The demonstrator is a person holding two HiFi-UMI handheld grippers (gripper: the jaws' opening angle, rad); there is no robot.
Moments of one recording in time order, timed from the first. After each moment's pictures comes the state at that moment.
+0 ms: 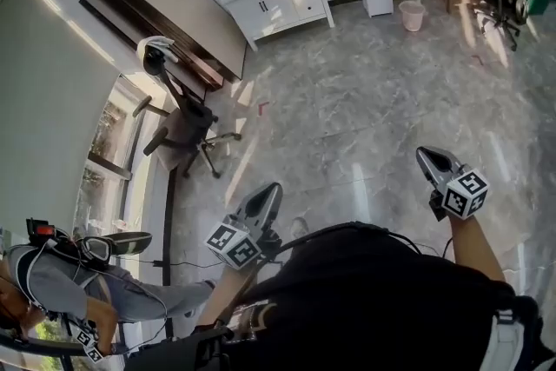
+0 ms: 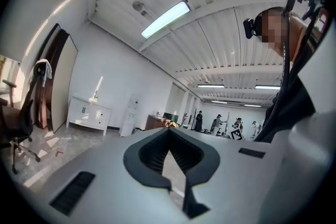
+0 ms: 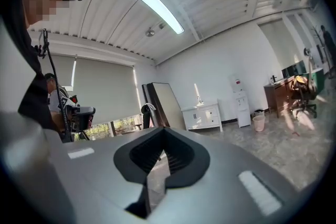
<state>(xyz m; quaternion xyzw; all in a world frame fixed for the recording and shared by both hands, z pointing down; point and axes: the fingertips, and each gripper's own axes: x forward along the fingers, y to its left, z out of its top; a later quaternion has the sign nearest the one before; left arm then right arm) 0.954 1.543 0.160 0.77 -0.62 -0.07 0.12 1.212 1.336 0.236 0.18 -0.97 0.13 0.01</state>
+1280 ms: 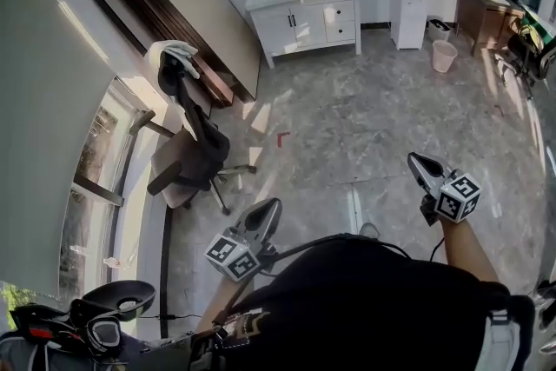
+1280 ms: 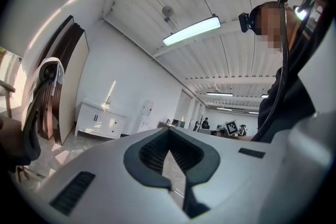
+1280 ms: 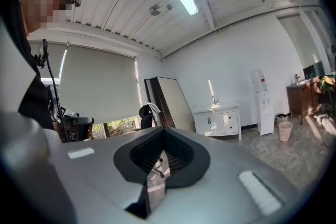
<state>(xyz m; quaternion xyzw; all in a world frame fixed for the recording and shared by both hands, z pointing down) 0.502 1.447 0.159 0.78 -0.61 -0.11 0.12 0.739 1.219 0.176 0.16 -0.98 0.11 0.03</state>
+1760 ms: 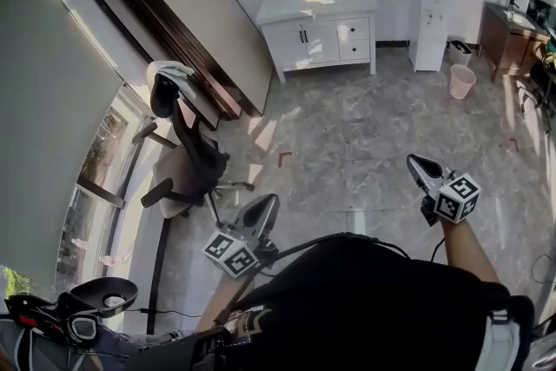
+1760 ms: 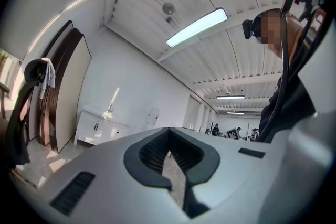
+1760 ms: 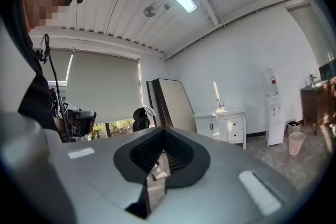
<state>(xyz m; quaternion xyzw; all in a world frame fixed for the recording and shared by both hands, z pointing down) 0.532 1.250 0.126 0.74 -0.66 -0.13 0.09 0.749 1.002 0.166 0.10 -0.99 0.10 0.02</state>
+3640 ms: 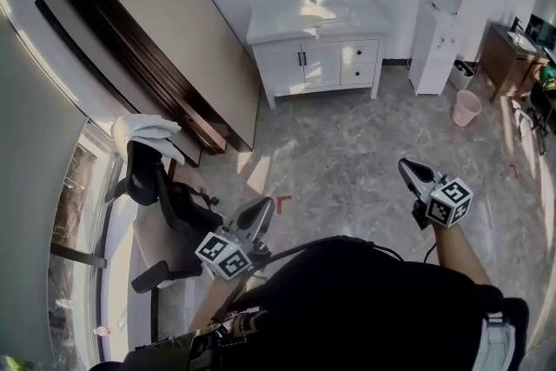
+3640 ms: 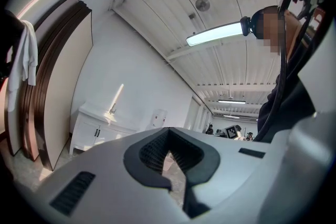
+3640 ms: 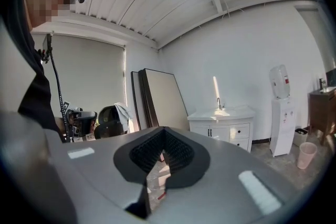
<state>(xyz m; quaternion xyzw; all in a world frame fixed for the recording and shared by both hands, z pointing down) 0.135 1.017 0.146 0.77 -0.61 -0.14 0.11 0.370 0.793 0.163 0.14 -0.98 0.08 0.04</state>
